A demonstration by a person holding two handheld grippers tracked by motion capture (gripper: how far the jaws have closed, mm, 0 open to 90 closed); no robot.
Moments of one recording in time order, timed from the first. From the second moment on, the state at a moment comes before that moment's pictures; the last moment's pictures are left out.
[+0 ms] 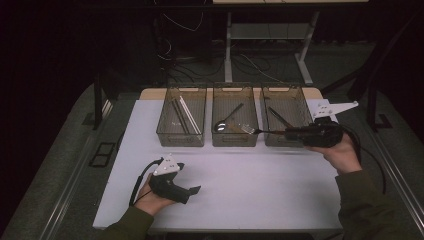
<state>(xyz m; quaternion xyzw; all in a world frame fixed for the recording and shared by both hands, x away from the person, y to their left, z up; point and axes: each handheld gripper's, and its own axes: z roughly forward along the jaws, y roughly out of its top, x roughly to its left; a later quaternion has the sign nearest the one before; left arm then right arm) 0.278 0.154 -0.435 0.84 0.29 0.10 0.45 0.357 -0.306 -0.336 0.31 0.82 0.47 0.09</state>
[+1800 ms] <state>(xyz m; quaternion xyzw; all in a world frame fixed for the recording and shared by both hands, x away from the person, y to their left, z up) 0.278 0.149 -0.436 0.84 0.28 0.09 0.45 0.464 -0.312 -0.385 0.51 0.78 0.35 0.15</state>
